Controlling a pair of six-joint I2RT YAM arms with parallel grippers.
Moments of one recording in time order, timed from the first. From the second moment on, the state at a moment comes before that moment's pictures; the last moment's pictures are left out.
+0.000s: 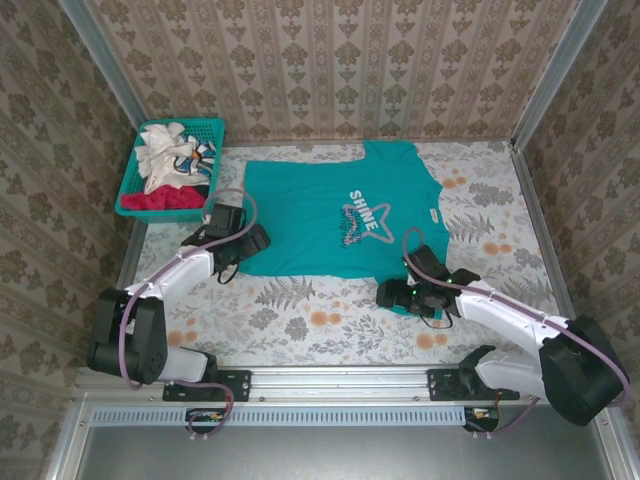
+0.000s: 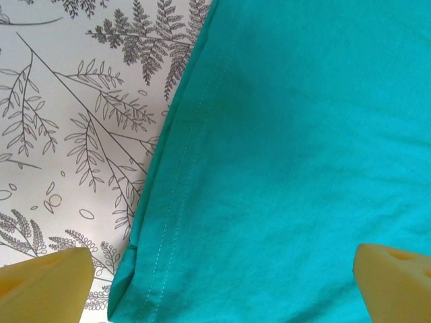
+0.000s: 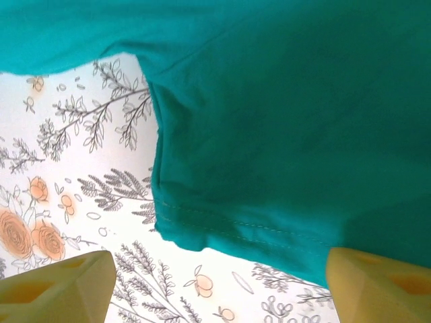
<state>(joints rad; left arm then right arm) -0.30 1.38 0.77 -0.38 -0.05 -0.70 0.52 1.15 0.54 -0.52 -0.14 0.73</state>
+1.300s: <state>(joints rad) -0.28 1.28 0.48 -0.11 0.03 -1.09 0.44 1.11 0.52 -0.42 -0.24 0.76</state>
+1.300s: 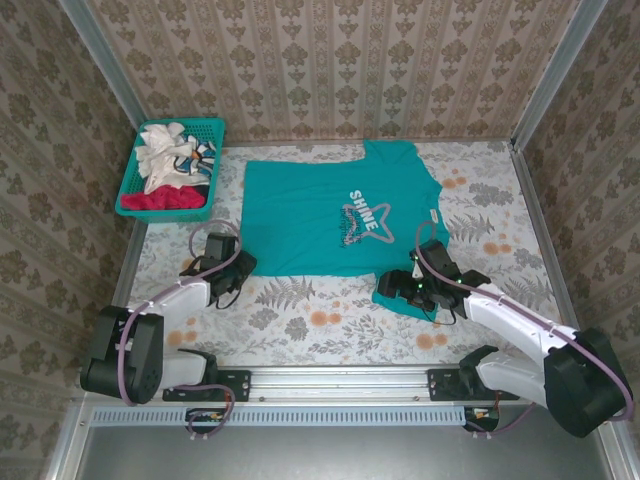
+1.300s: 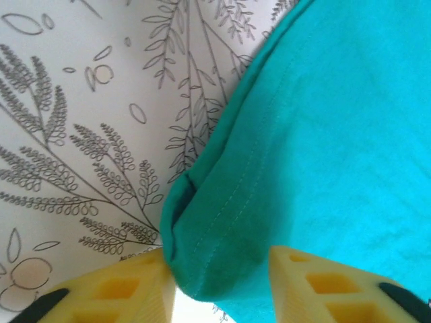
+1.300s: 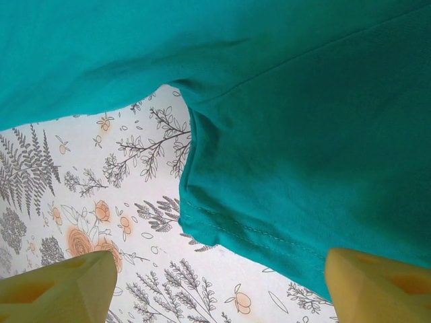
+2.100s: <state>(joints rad) -0.25 1.34 0.48 -0.07 0.06 -1.11 0.44 1.13 0.52 -0.41 -0.24 0.75</state>
